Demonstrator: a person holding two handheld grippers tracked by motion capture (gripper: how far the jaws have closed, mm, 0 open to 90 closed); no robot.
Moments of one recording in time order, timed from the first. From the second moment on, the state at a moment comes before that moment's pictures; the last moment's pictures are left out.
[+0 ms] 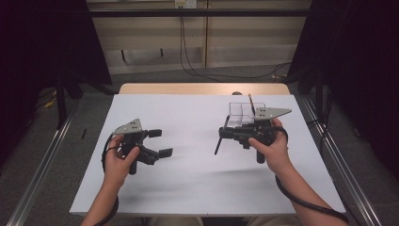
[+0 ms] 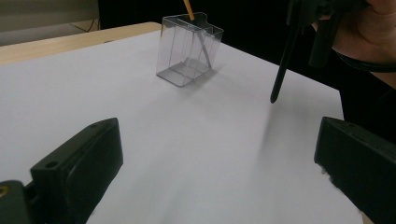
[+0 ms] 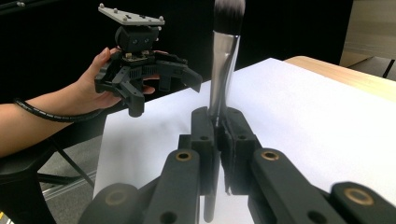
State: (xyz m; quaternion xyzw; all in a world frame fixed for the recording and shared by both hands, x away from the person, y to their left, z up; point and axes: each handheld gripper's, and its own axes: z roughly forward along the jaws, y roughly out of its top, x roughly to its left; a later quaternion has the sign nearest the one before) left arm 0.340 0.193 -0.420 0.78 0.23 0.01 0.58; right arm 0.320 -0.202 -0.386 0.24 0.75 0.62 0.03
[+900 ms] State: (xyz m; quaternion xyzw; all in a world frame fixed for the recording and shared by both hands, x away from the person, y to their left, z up) left arm 0.330 0.231 -0.424 0.79 0.26 0.04 0.56; right arm 0.320 -0.205 -0.384 0.24 0.75 0.62 0.03
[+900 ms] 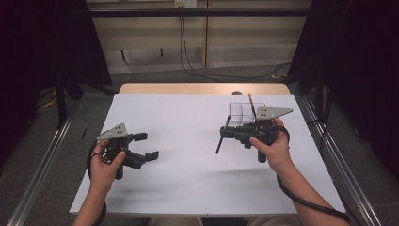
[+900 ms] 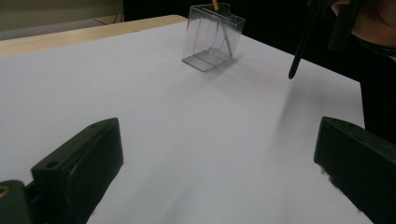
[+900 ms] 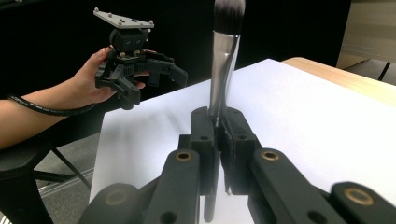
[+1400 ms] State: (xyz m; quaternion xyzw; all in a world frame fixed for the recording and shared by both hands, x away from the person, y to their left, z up) left arm 0.324 0.243 -0.426 0.79 0.27 0.04 0.55; right arm 0.320 -0.208 -0.383 0.24 0.75 0.62 0.04
